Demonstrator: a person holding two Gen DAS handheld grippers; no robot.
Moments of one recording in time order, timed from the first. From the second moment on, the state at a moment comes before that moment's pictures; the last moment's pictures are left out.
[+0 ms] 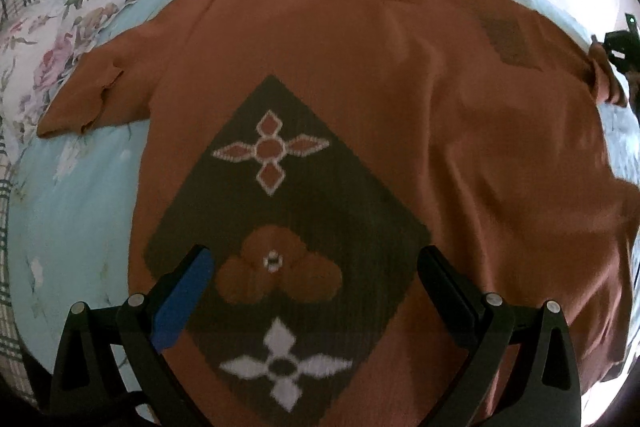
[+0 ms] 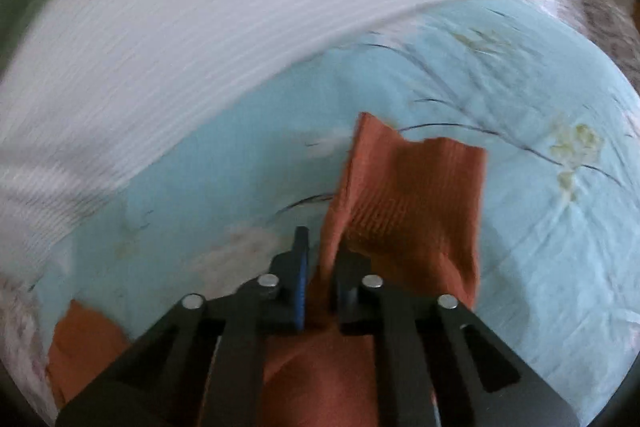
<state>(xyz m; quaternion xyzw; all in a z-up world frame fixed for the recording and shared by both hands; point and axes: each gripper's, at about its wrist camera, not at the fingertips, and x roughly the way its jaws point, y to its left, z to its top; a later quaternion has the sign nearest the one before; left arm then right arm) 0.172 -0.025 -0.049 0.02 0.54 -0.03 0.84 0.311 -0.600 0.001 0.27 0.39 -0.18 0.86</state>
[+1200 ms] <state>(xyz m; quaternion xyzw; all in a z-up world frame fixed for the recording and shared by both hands) 0.215 0.066 -0.032 -0.23 0.51 -0.14 0.82 0.315 -0.147 -0.055 0.23 0.48 0.29 0.79</state>
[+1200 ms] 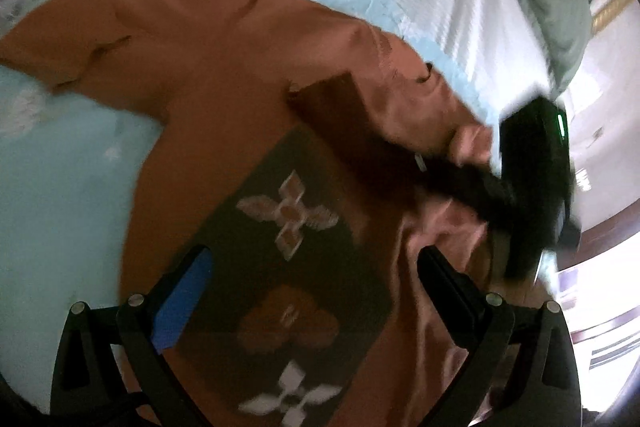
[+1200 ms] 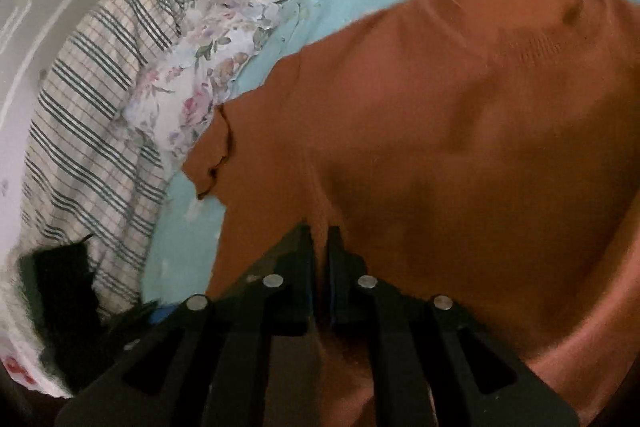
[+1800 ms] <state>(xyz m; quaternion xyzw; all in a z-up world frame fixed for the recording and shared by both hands) 0.327 0.005 -0.051 -0.13 0.52 -0.20 0.82 0.205 -0.302 0.006 0.29 0.37 0.12 0.88</state>
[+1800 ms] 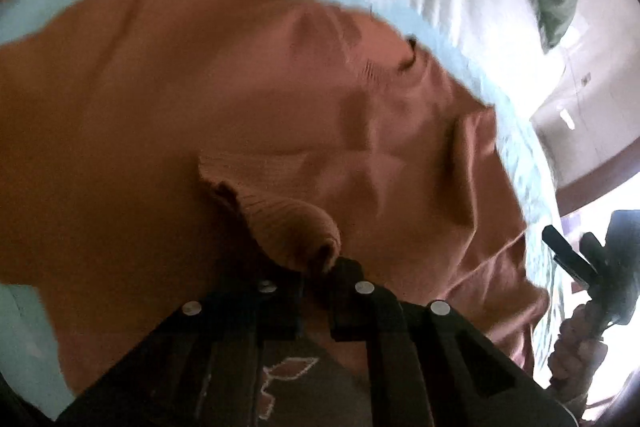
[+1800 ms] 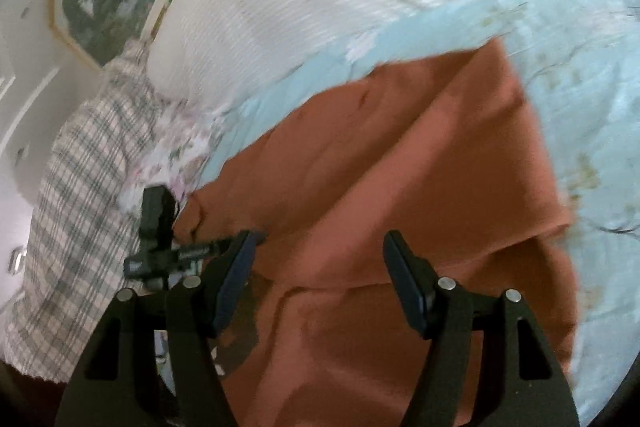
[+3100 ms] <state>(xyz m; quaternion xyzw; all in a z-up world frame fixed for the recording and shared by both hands) 0.351 0.013 -0.059 -0.05 0.42 -0.10 0.90 0.284 -0.384 -0.059 0.23 0.44 -0.02 0.87</state>
